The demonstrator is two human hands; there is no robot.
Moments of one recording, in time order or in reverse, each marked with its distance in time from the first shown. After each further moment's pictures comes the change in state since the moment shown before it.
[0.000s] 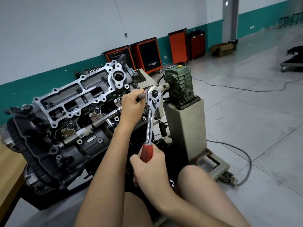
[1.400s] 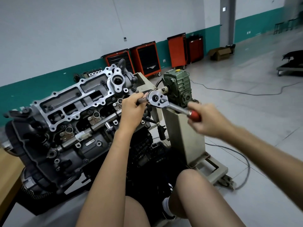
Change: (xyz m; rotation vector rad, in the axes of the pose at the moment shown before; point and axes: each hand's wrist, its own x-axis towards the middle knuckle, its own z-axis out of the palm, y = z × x) left_hand -0.003 0.012 0.000 -0.022 0.037 0.049; right_hand 0.102 -0.085 -0.158 -1.166 -0.130 -0.541
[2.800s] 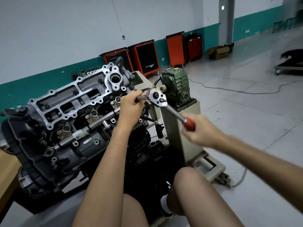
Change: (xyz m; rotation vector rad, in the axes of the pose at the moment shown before) left_hand 0.003 -0.005 0.004 -0.008 -0.013 0.049; right_hand -0.022 -0.014 0.014 0.216 -0.089 0.127
